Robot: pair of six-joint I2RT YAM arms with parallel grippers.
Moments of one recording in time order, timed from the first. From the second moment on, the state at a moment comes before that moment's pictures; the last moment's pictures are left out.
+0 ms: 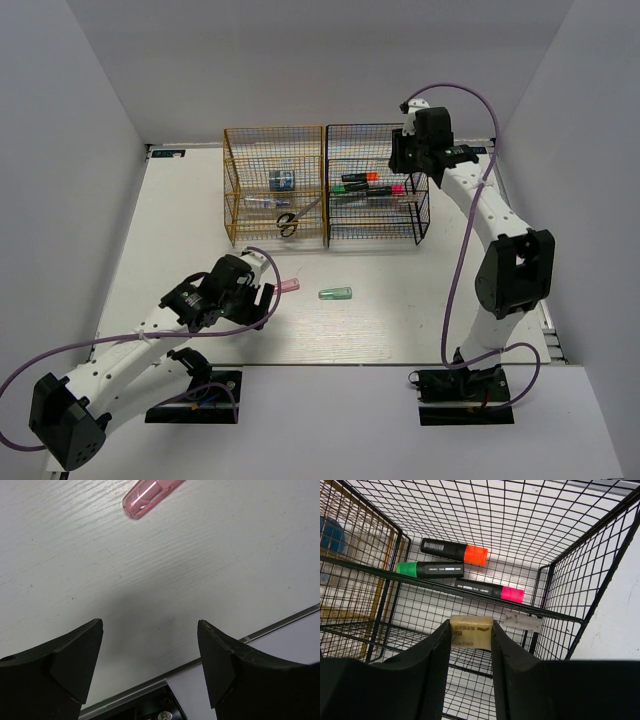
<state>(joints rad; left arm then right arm) -0.66 0.84 0.60 -0.73 -0.04 -0.23 0.29 1.79 1.65 -0.48 -0.06 0.05</state>
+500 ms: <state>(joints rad) -0.66 0.85 0.60 -0.73 -0.04 -0.22 0.29 1.85 1.65 -0.51 -0.05 0.06</state>
